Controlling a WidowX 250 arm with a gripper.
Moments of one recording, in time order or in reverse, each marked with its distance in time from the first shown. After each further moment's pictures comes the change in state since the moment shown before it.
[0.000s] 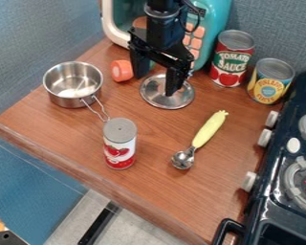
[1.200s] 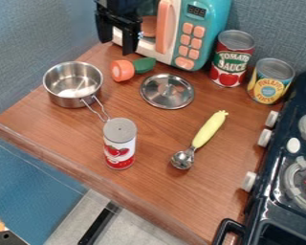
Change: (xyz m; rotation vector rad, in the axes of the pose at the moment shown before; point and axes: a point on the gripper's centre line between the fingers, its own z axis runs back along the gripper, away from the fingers) arm 0.044 0.128 -0.032 -0.018 0.109 -0.023
